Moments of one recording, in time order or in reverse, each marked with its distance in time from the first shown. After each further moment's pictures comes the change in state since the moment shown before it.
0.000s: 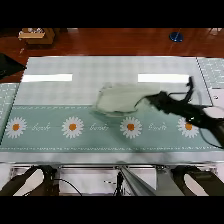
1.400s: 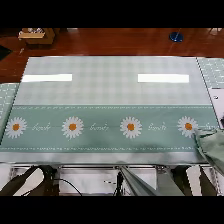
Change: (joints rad) left arm 0.052 0.000 0.000 0.000 0.258 0.076; right arm -1.106 0.130 0.298 -1.707 0.967 0.251
